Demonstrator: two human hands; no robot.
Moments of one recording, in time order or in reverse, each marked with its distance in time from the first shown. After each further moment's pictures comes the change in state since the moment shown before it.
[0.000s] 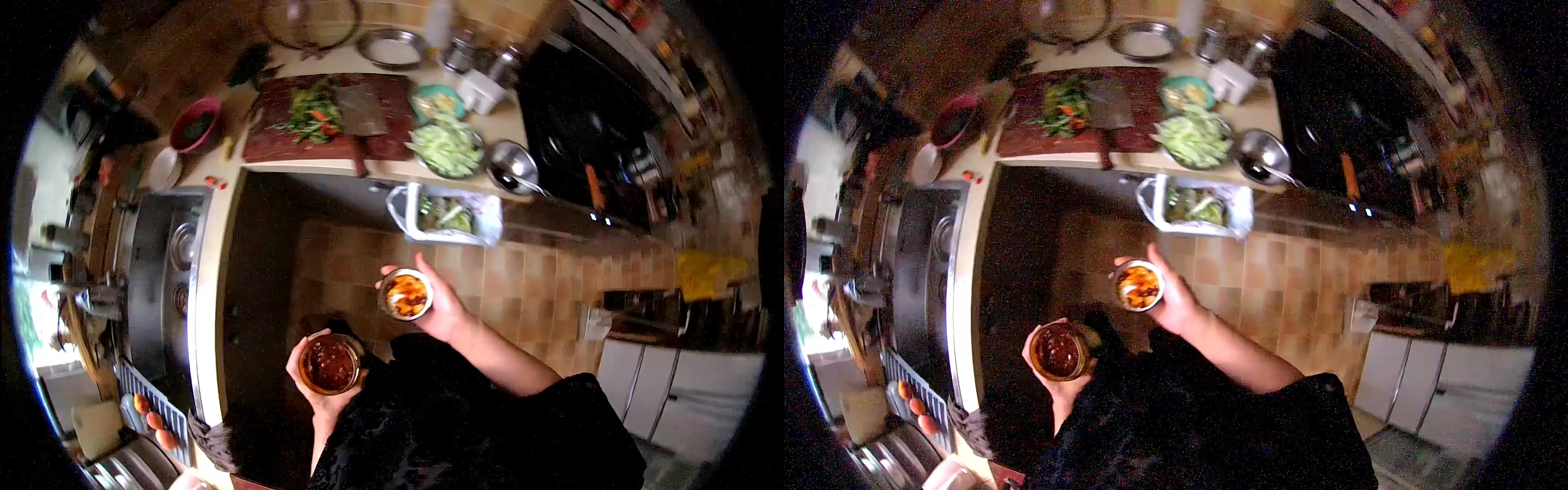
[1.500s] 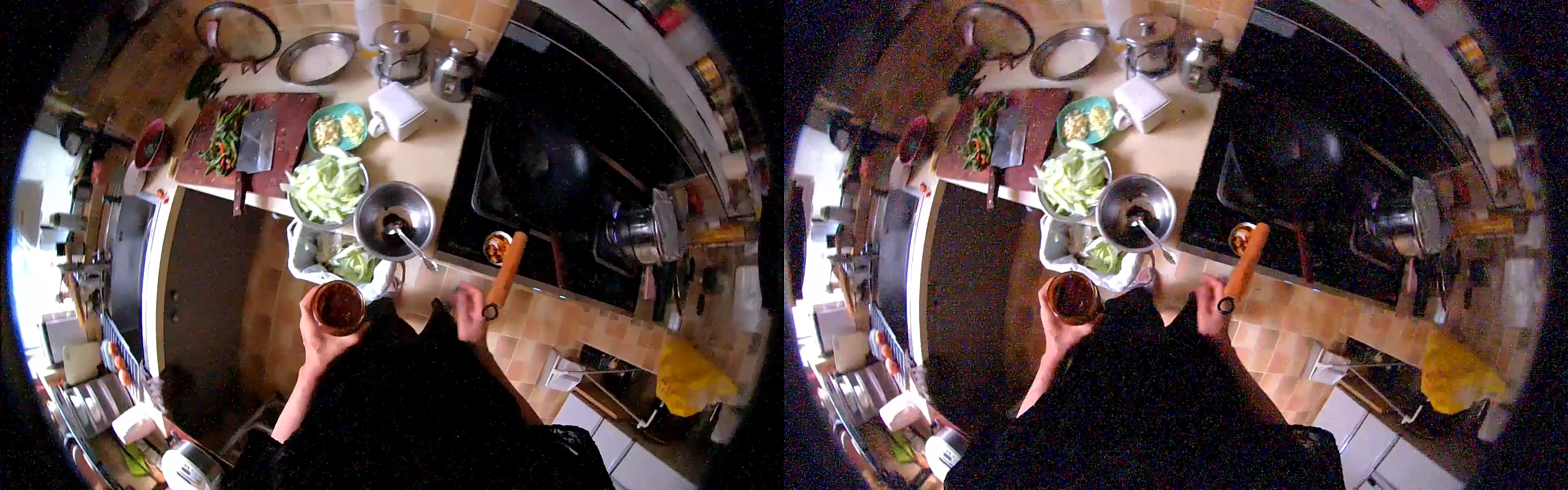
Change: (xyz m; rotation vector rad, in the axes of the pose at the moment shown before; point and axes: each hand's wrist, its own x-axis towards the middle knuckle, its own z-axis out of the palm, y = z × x) left_hand 0.060 0.013 0.386 0.258 -0.026 -0.207; right_hand -0.131 -0.288 -0.355 -1.283 0.584 -0.771
